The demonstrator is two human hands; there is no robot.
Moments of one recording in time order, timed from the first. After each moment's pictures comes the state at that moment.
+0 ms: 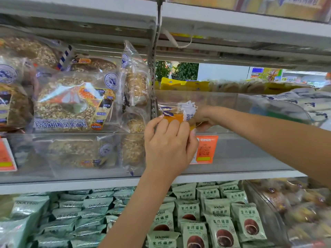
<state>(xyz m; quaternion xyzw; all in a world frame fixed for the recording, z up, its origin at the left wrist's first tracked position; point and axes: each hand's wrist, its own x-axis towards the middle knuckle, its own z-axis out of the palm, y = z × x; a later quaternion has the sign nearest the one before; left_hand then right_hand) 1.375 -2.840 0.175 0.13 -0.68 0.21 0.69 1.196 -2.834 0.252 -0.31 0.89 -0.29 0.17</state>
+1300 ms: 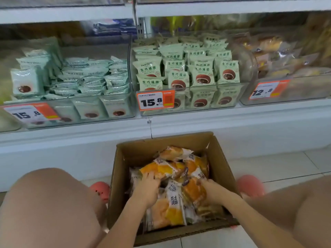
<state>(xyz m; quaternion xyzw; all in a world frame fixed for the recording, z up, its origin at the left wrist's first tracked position) 1.578 -2.680 -0.203 0.22 -0.95 -0.10 -0.17 1.416 -2.512 -0.208 -0.38 0.83 -0.01 0.41</state>
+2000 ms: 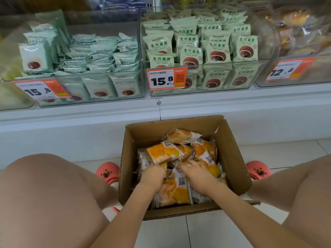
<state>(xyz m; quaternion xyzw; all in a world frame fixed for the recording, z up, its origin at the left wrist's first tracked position) 1.593 -2.672 -0.221 0.24 -0.94 -0.09 -0.20 1.470 -2.546 -0.221 -0.57 0.80 -0.02 0.21</state>
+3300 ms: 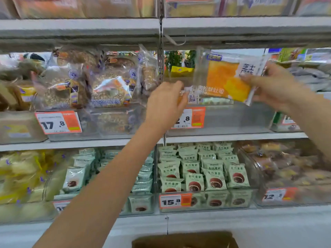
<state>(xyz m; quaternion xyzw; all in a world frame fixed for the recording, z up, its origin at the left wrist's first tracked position) 1.439 -2.804 0.237 0.13 -0.85 0.06 0.51 1.282 -2.616 0.289 -0.39 0.62 -0.67 0.10</state>
